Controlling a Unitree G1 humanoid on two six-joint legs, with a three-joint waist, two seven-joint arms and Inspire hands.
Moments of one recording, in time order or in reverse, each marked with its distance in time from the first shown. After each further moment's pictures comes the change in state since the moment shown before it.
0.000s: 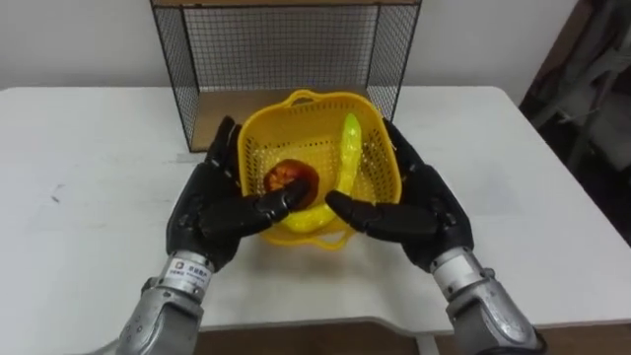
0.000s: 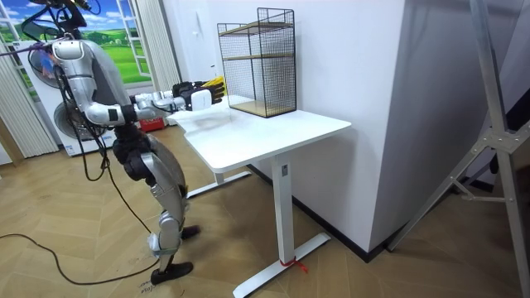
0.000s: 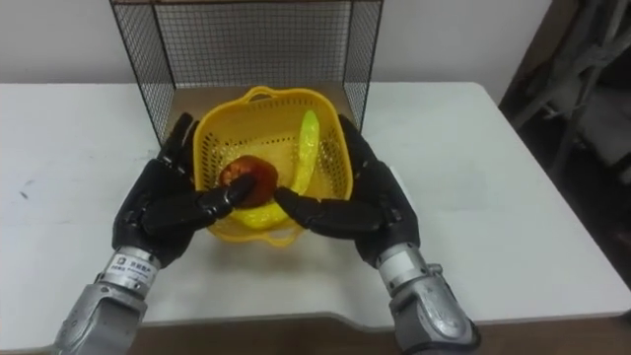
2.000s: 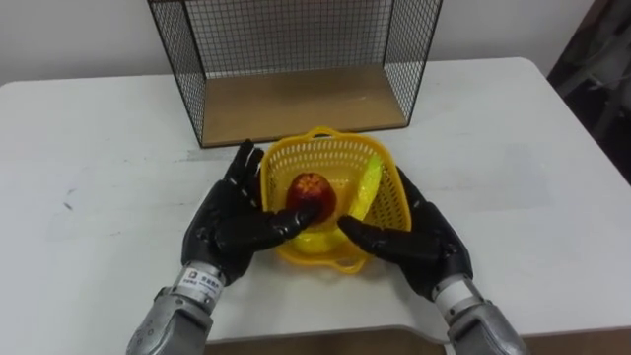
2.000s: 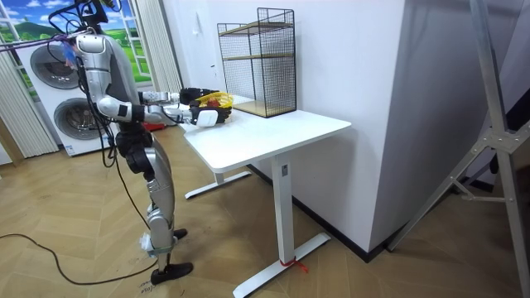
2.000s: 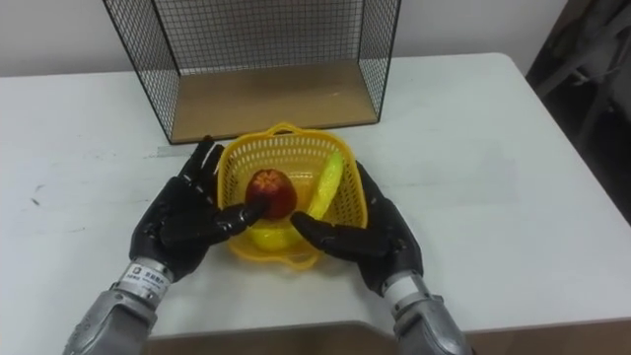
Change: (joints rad) left arm -0.018 -0.007 -0.026 0.026 0.003 0.059 -0.018; right arm 0.018 0.004 -0.004 0.150 0.074 0.007 0.008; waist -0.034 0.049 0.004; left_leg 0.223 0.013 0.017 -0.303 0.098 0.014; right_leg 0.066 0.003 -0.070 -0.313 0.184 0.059
